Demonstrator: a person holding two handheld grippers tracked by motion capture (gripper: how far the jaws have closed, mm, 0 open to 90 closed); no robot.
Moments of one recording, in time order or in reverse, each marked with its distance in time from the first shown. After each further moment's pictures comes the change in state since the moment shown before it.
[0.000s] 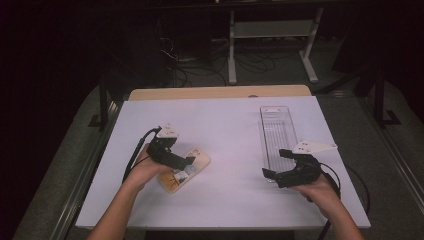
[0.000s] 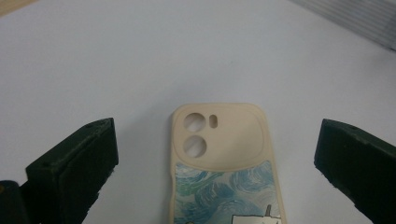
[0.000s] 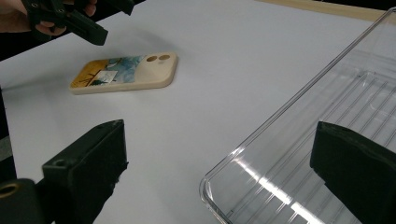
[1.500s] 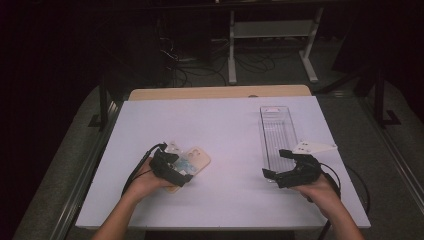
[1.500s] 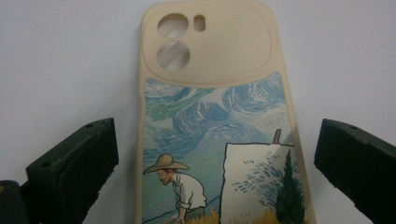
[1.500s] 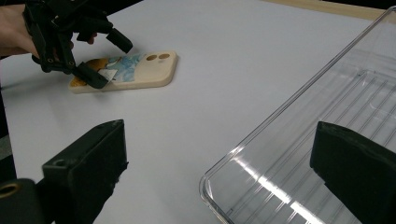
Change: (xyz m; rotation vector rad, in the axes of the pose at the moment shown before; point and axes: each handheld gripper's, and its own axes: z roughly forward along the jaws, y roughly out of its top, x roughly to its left) left arm -0.010 -0.041 0.025 0.175 -0.014 0.025; right arm 0.000 0.000 0.000 0.002 -0.001 0.002
